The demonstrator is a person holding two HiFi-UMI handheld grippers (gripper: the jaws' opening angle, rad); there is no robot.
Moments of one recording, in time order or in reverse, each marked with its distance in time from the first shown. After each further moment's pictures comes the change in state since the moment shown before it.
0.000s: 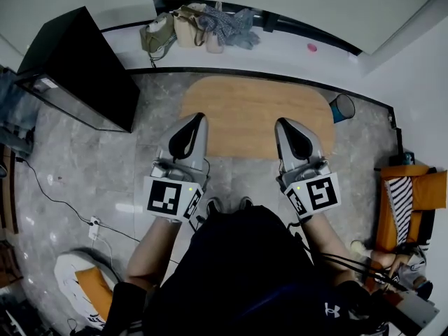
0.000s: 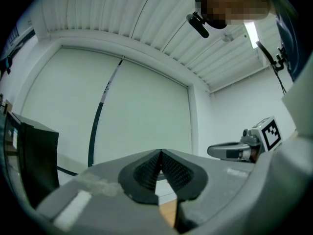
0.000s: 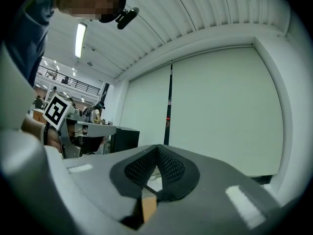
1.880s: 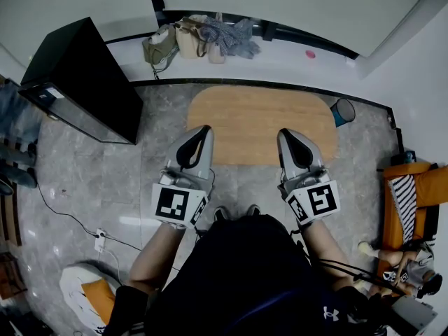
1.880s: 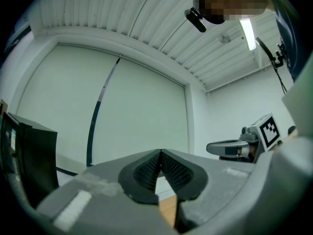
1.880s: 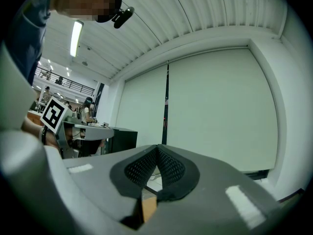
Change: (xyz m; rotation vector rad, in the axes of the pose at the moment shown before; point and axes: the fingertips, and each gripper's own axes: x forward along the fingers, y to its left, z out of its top) left arm -0.023 0.011 -0.008 0.014 0.018 -0.053; right arm -0.004 0.027 -0.004 0.031 -0.003 -0.061
